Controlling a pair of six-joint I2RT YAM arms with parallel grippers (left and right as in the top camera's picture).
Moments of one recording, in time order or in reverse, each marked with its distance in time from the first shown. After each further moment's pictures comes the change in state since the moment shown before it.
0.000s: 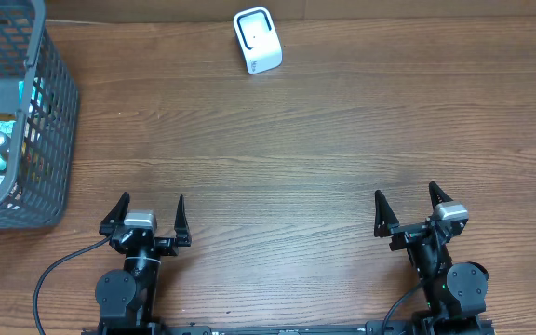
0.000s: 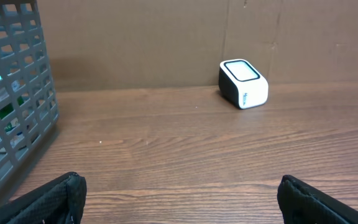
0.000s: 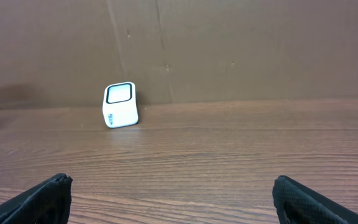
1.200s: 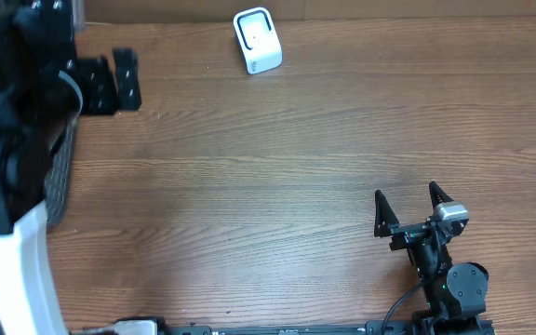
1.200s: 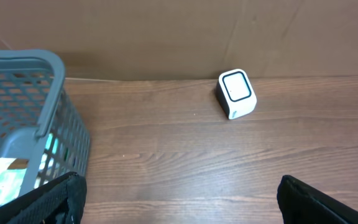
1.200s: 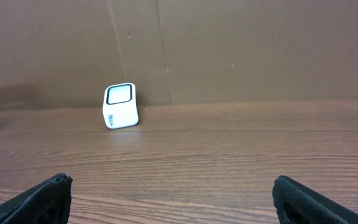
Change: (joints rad) left arm 0.000 1.464 2.176 -1.235 -0.002 -0.027; right arm 0.000 -0.001 0.000 0.003 0.000 0.000
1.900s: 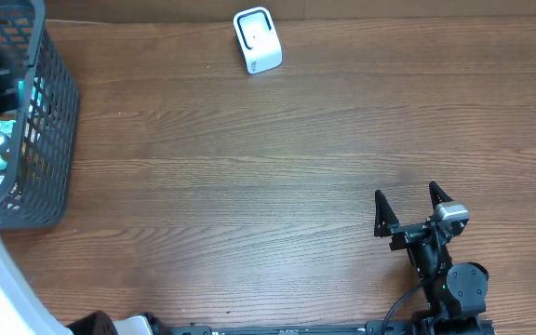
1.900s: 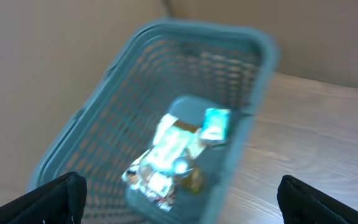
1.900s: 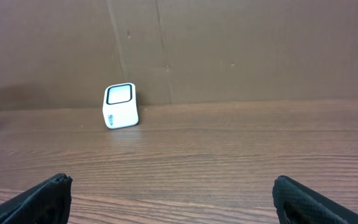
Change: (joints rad) left arm 0.429 0.031 0.021 0.020 -0.227 0.162; right arm 0.000 0.000 0.000 0.000 0.000 0.000
